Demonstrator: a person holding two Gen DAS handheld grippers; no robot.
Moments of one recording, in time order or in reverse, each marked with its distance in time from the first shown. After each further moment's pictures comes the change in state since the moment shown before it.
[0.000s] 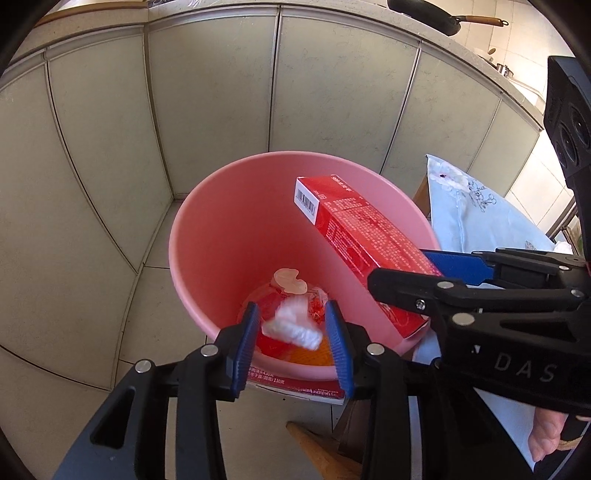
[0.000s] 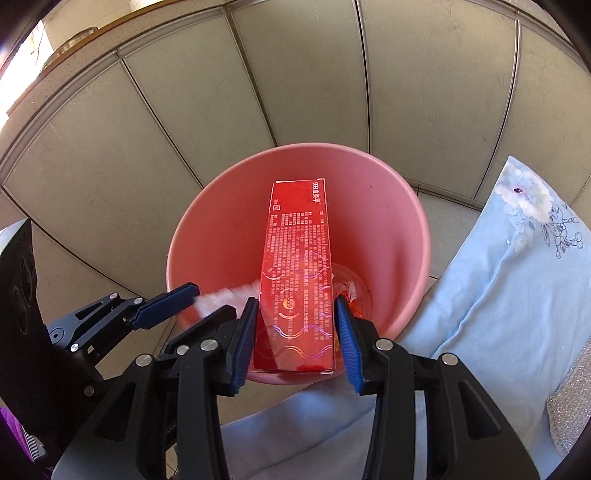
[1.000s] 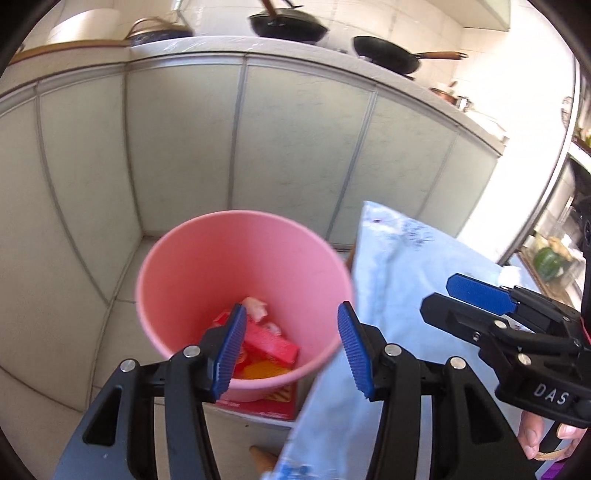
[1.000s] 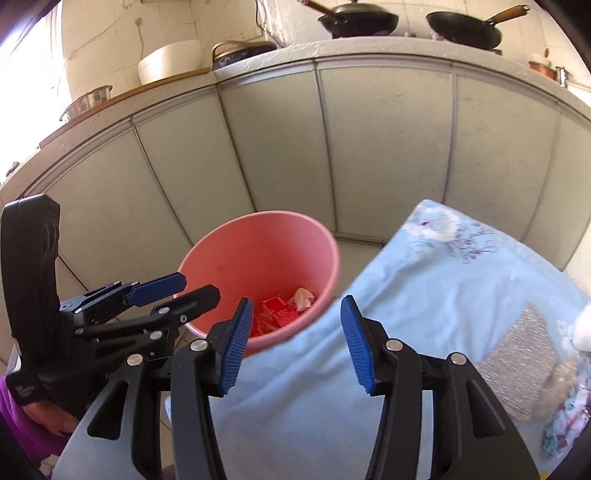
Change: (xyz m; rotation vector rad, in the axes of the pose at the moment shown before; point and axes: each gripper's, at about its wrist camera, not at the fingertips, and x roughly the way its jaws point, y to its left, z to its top) left arm -0.062 -0.037 0.009 0.026 -0.162 -0.151; right arm -0.126 -0.037 -0.067 0.020 -0.310 -0.097
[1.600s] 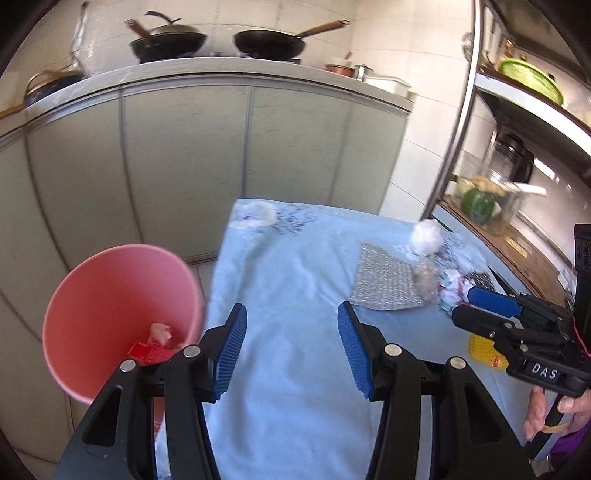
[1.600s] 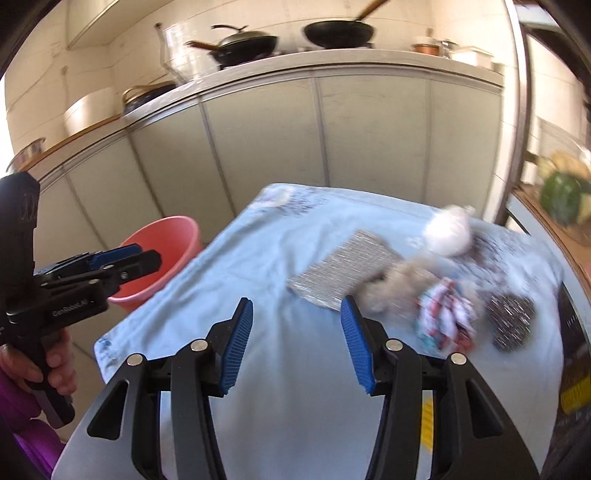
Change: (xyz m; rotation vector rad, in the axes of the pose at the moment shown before) left arm -0.001 -0.123 -0.010 0.273 0.008 -0.219; right arm -0.104 -0.117 -0.097 0.249 -0.079 -0.271
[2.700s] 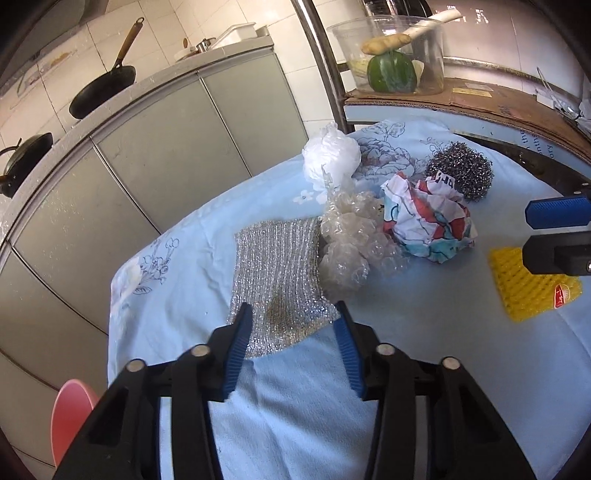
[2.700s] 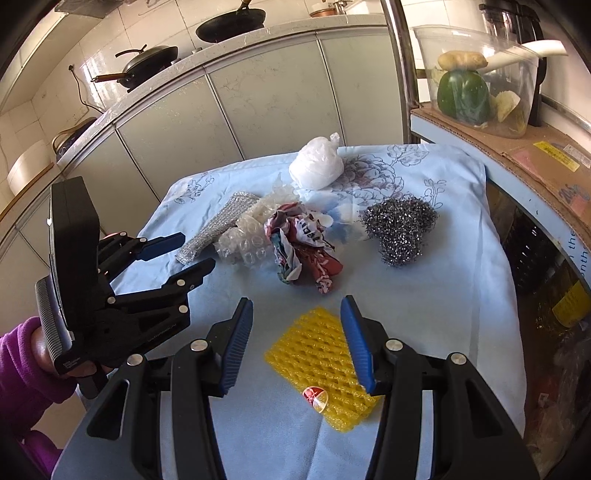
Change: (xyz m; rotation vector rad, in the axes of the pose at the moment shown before) left arm 0.130 -0.145 -0.012 0.607 0.093 -0.002; right arm -0.007 -0.091 -0.047 0.242 0.058 -0.121
